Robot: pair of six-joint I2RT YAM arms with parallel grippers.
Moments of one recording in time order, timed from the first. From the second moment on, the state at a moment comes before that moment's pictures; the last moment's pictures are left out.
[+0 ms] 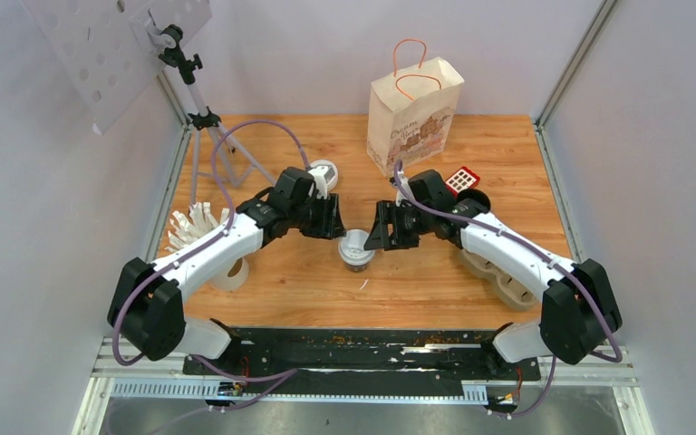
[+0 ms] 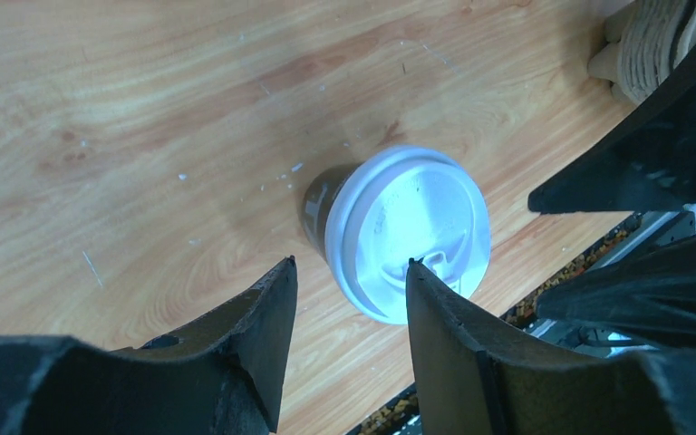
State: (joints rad) left arm -0.61 1.37 0.98 -0.39 0.23 -0.45; right arm 0.58 1.42 1.04 -0.46 -0.47 0.49
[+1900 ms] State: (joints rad) left arm -0.60 1.52 0.99 -0.28 0.34 -0.29; right arm 0.60 1.48 0.72 0.06 -0.55 0.89
